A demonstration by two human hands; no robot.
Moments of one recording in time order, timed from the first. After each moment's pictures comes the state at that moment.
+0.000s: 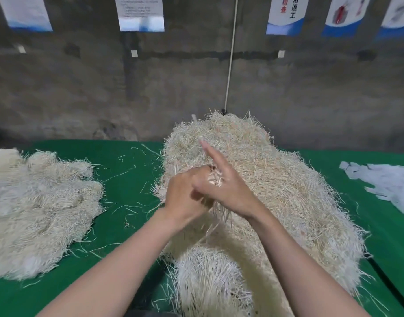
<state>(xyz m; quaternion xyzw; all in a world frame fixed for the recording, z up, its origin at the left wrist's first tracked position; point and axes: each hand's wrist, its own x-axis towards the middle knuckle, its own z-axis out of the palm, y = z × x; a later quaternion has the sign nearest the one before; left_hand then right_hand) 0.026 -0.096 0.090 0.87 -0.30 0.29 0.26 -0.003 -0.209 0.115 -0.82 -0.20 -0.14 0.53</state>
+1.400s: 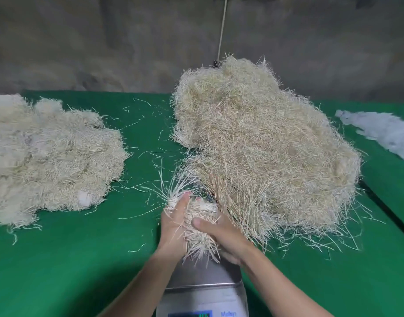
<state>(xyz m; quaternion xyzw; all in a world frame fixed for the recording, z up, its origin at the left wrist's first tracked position) -0.078 0.079 -0.057 0.59 0.17 -0.16 0.78 -0.124 -0.033 -0.050 -0.66 0.10 0.15 0.73</state>
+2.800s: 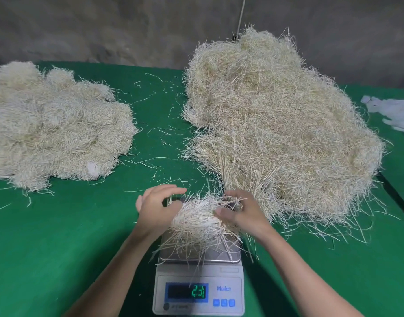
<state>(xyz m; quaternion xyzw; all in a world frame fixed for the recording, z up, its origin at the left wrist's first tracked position) -0.095 0.128 -0.052 0.88 -0.06 -0.03 0.46 -0.130 -0.082 -0.071 -0.84 0.13 0.07 0.53</state>
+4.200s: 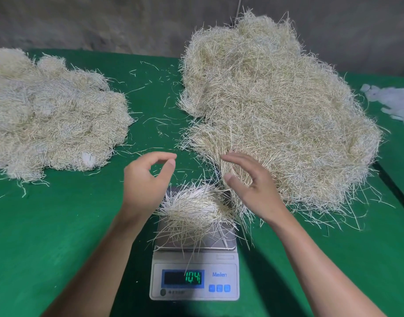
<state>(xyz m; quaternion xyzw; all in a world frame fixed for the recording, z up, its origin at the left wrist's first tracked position) -0.098 0.118 -0.006 0.84 -0.07 0.14 0.52 -0.135 -0.087 -0.017 -0.87 -0.05 -0.11 0.47</state>
